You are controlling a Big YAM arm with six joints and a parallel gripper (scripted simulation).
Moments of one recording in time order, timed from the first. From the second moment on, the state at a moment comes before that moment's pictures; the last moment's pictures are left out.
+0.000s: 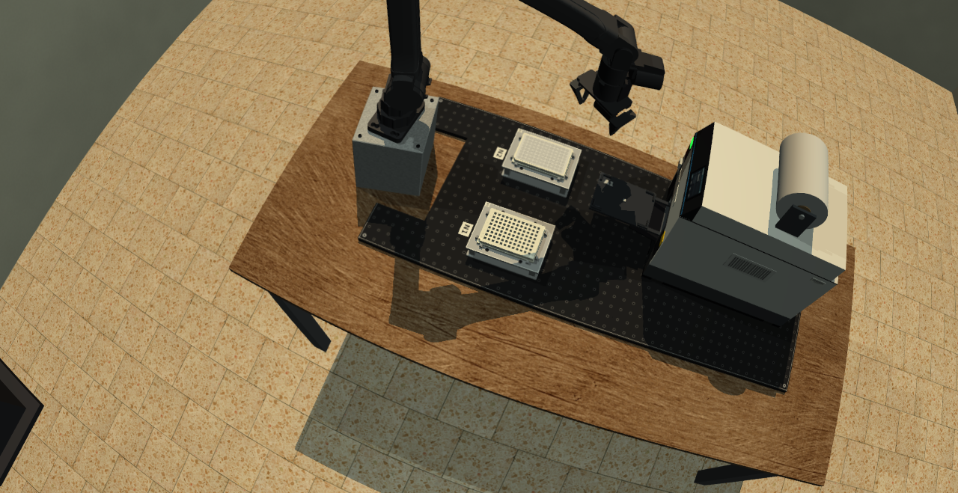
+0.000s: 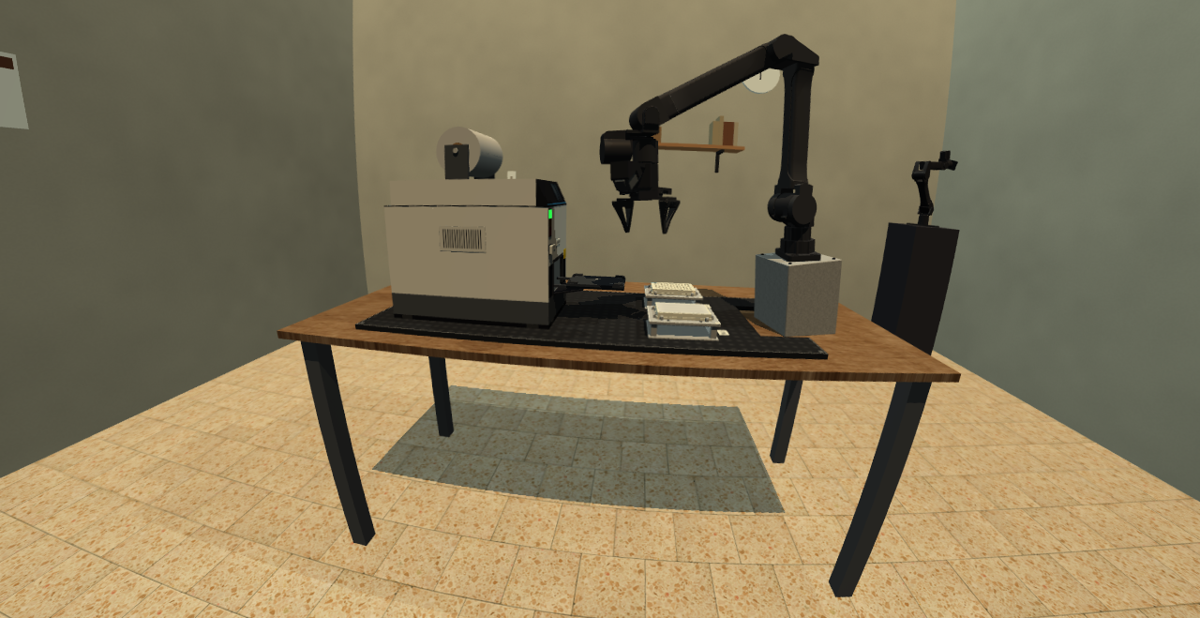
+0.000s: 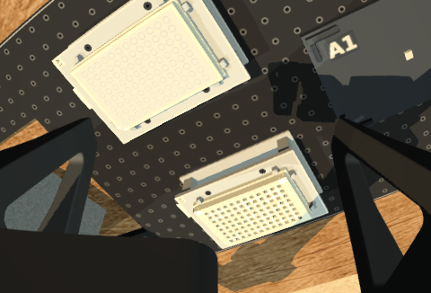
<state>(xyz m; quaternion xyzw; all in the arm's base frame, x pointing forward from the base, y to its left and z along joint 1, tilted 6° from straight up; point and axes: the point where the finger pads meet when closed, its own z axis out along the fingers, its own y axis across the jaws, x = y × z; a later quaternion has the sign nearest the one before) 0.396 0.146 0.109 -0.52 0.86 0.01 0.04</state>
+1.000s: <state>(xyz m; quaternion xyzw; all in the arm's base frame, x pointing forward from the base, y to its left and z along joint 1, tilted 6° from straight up) 0.379 0.081 0.123 -0.35 0.94 0.01 0.04</state>
